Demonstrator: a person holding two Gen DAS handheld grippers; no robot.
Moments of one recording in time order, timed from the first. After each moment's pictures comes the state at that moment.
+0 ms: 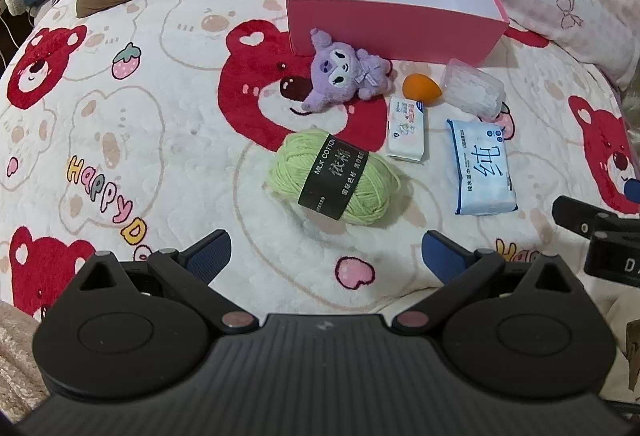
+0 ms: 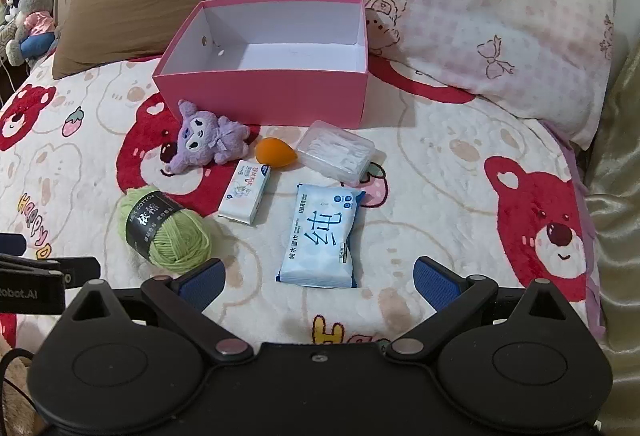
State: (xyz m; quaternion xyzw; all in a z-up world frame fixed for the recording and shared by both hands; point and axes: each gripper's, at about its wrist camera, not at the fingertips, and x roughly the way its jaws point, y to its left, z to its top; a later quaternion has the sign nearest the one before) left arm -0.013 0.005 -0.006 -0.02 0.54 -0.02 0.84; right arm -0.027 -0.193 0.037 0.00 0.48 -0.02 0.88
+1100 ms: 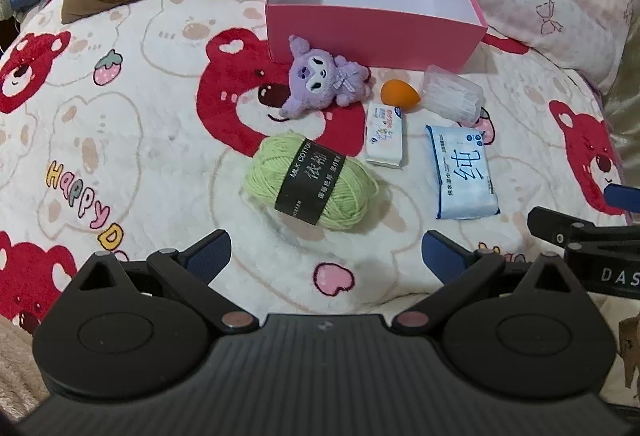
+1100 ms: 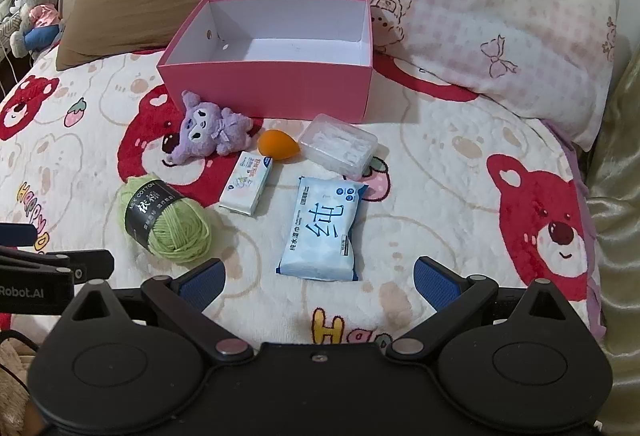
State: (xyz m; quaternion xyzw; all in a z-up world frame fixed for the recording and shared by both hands) left arm -0.023 0.002 -0.012 -0.03 0.51 -0.04 0.86; right arm -0.033 -0.189 0.030 -0.01 0.48 -0.02 0.88
